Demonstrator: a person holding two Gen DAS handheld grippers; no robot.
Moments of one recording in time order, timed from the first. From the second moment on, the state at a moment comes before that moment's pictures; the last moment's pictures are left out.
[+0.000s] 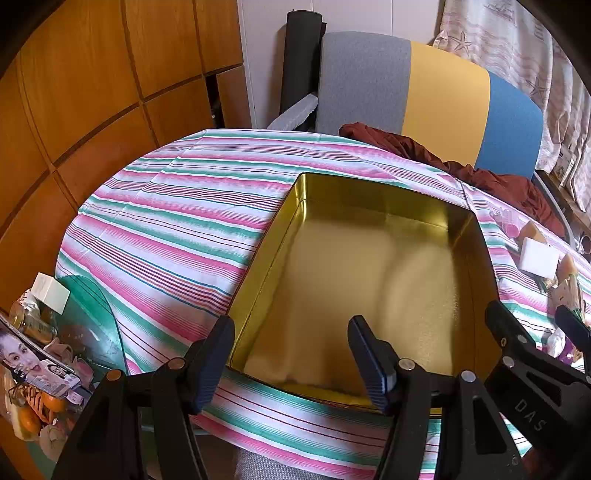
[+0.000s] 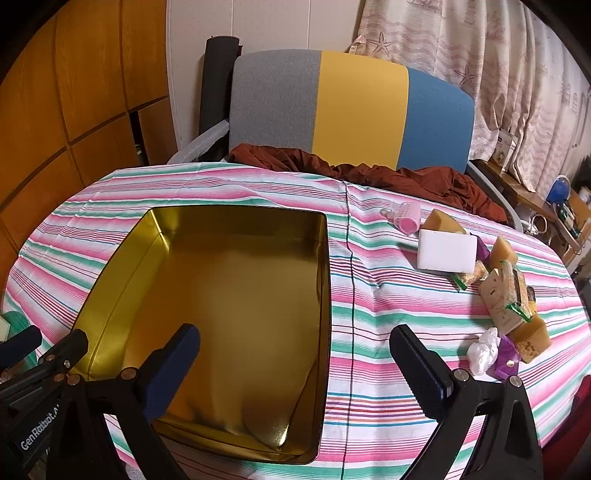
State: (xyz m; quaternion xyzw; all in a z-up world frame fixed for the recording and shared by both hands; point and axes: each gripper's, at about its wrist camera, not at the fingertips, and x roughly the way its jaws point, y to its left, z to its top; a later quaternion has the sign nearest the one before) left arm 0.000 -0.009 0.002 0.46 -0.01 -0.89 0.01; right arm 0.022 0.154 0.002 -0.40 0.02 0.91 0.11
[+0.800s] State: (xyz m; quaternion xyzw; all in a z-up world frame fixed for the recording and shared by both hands) left arm 0.000 0.000 -0.007 0.48 0.00 -0.88 -0.02; right arm 0.034 0.166 0.006 -0.39 0.02 0.92 0.09
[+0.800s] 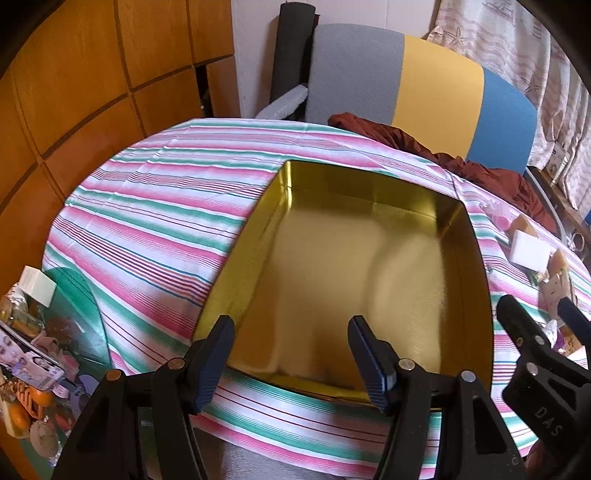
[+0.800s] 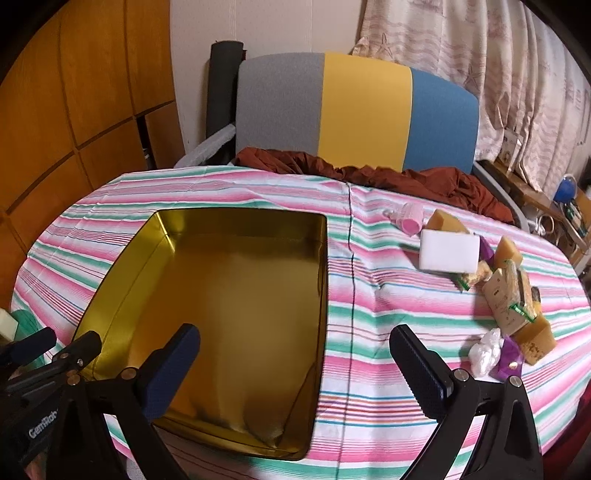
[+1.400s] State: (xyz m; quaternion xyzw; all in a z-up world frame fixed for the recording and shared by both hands) left arm 0.044 0.076 -0.023 0.46 -0.03 -0.87 -0.18; right arm 0.125 0.384 -0.029 -0.36 0.16 0.89 0.23
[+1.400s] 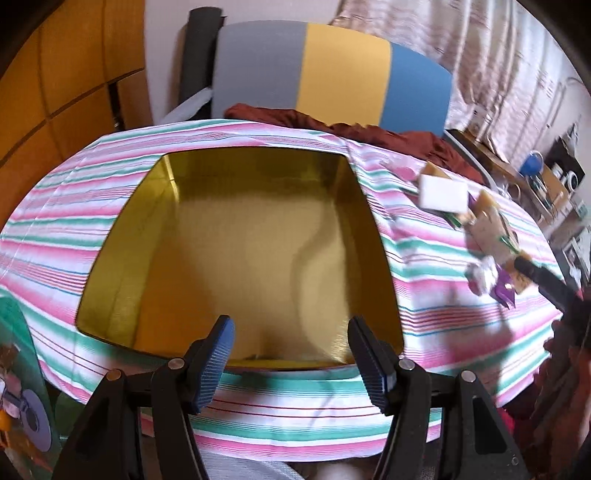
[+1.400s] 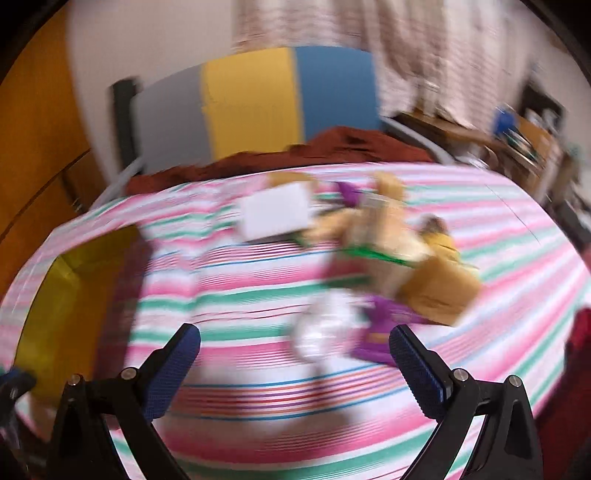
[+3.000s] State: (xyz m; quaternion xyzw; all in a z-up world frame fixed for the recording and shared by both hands) left arm 0.029 0.367 -0.087 0.45 -0.16 -0.77 -0.41; right arm 0.163 0.443 -0.091 -0.41 0.18 0.85 0.27
